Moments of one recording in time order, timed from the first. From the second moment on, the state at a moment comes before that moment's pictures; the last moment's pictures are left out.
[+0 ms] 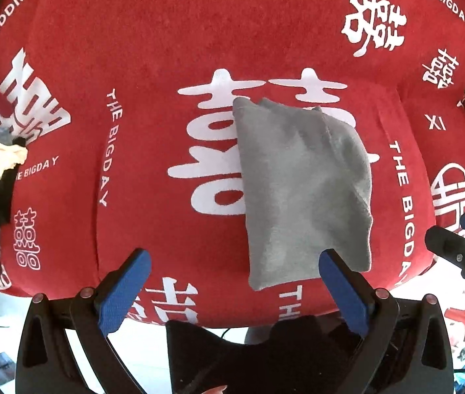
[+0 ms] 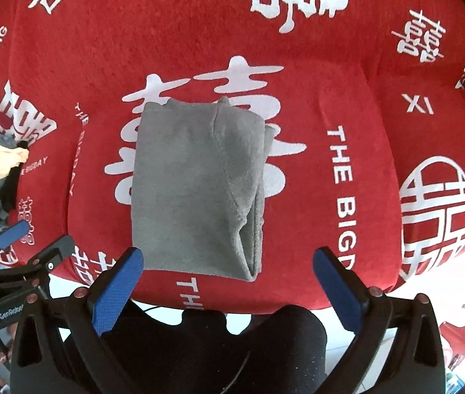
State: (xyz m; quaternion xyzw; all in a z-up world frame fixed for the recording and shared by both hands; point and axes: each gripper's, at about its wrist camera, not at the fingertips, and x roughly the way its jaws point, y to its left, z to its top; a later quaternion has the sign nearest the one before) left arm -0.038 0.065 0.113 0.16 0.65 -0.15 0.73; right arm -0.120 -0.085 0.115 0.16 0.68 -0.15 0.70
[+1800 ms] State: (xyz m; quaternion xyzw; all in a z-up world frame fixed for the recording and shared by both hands) left arm -0.037 0.074 0.110 0.13 0.67 -0.15 0.72; right arm -0.110 -0.070 0.117 0.12 0.69 -0.15 0.69
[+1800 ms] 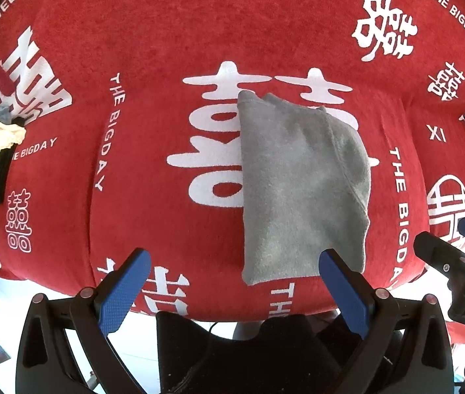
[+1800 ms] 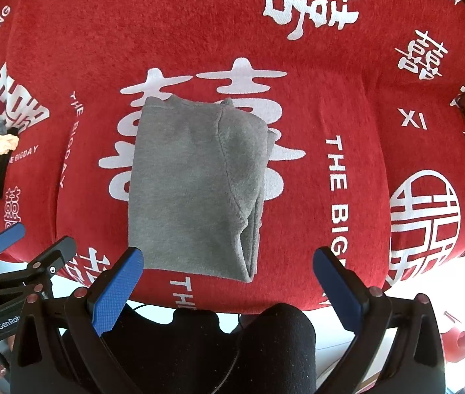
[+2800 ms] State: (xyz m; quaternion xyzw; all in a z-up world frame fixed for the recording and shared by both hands) left arm -0.040 0.071 0.110 0.13 0.67 -0.15 0.72; right arm -0.114 -0.071 0.120 0.11 0.69 -0.16 0.70
